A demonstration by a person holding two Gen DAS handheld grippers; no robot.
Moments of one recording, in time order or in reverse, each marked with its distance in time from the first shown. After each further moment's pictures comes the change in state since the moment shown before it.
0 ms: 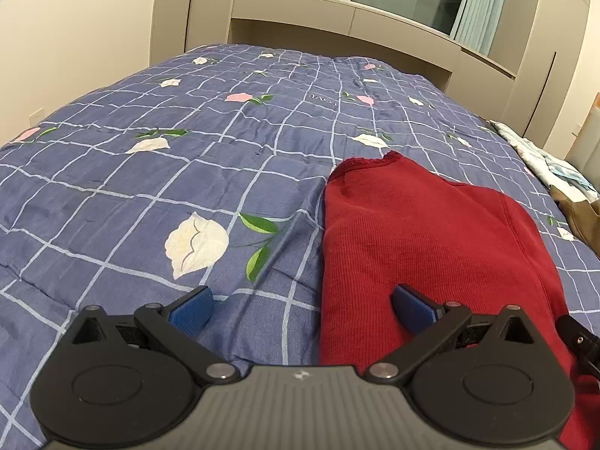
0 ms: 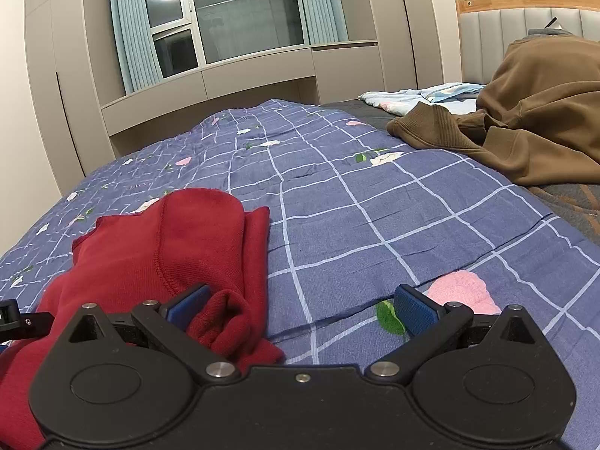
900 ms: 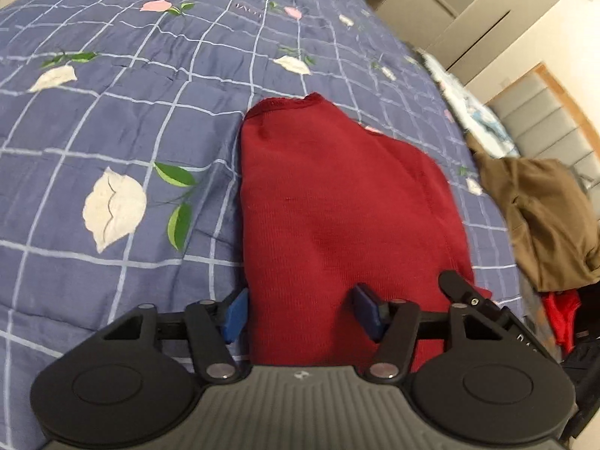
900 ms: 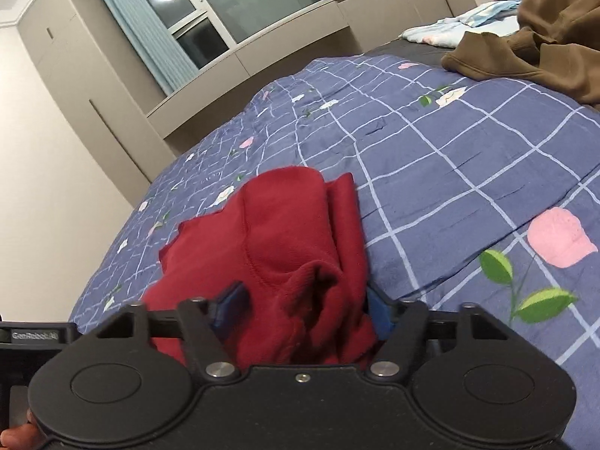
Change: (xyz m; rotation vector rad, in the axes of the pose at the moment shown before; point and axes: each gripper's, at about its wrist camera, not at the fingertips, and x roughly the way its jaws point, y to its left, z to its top) left arm 0.015 0.013 0.041 -0.022 0.393 -0.356; right arm -0.007 0.014 0.016 0.220 0.159 0.272
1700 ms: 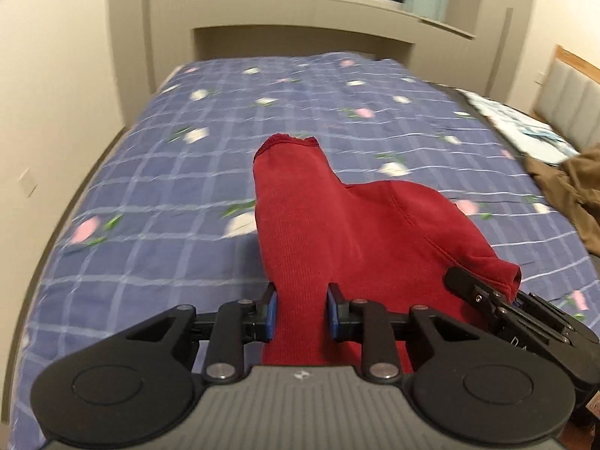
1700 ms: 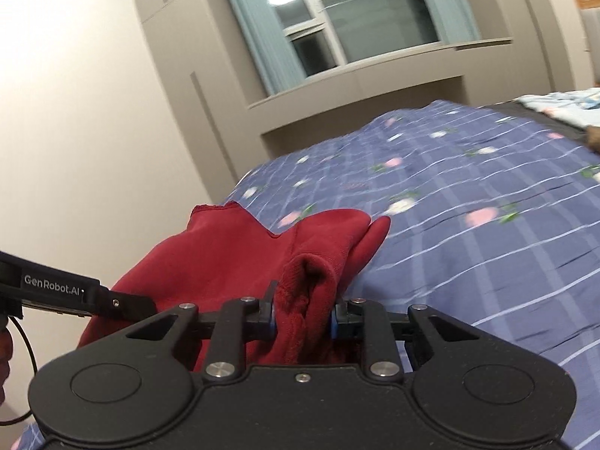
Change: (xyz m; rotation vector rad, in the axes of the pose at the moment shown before) left arm -0.165 0.061 -0.004 0.206 -0.257 0.346; right arm 0.002 0.208 -0.070 -0.300 -0.059 0.175
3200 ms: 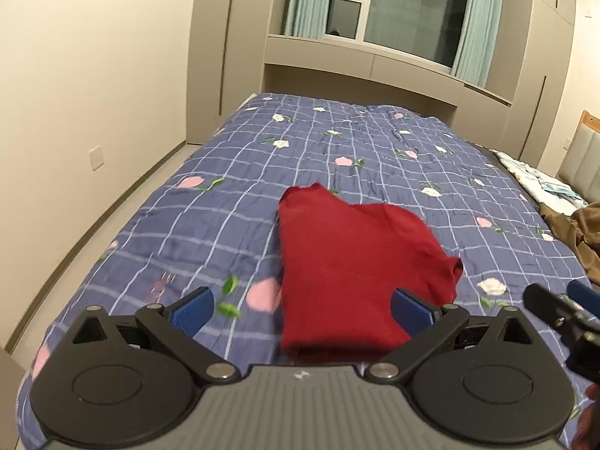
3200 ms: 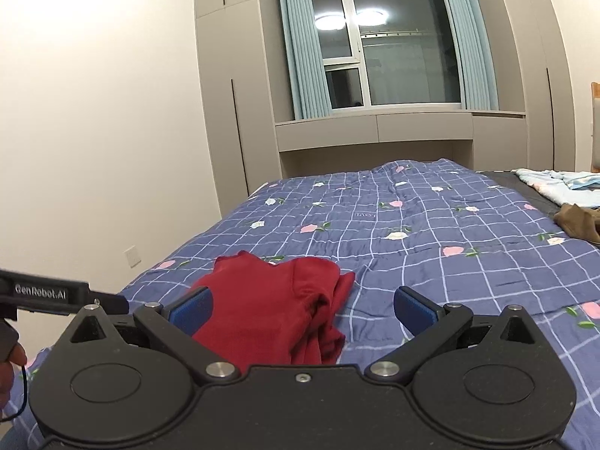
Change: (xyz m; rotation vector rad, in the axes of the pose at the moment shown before) left arm -0.117 0.042 -0.128 -0.158 -0.194 0.086; right arm -0.168 0.053 -0.036 -0.213 -0.113 -0.055
